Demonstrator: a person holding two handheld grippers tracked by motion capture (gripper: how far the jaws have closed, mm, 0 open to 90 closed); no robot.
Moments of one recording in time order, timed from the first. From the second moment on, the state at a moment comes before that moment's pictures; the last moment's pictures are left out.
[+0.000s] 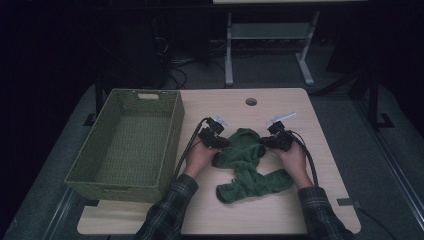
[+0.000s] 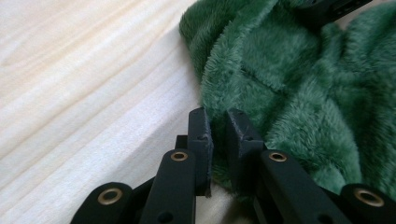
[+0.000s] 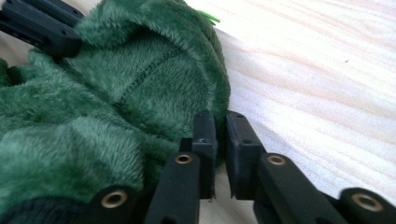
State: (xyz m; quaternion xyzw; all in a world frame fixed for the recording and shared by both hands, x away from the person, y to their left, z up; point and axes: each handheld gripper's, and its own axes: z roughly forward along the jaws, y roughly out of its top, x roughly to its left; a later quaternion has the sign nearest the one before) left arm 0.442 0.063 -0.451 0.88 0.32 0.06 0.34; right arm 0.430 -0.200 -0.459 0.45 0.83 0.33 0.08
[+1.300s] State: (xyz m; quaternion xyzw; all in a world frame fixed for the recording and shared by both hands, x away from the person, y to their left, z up) left arm 0.445 0.072 -0.440 0.85 0.33 0.11 0.39; right arm 0.419 -0.224 -0.436 0.44 0.81 0.35 0.14
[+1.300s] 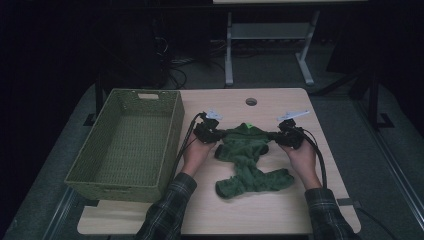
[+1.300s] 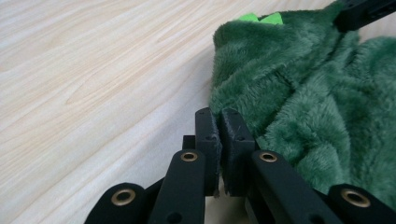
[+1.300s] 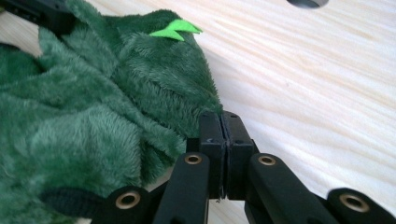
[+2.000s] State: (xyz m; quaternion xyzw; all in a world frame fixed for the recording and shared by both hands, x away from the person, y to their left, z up) left arm 0.455 0.061 -0.440 0.85 0.33 0.10 0.39; right arm 0.422 -0.238 -0.441 0.47 0.80 0.35 0.14
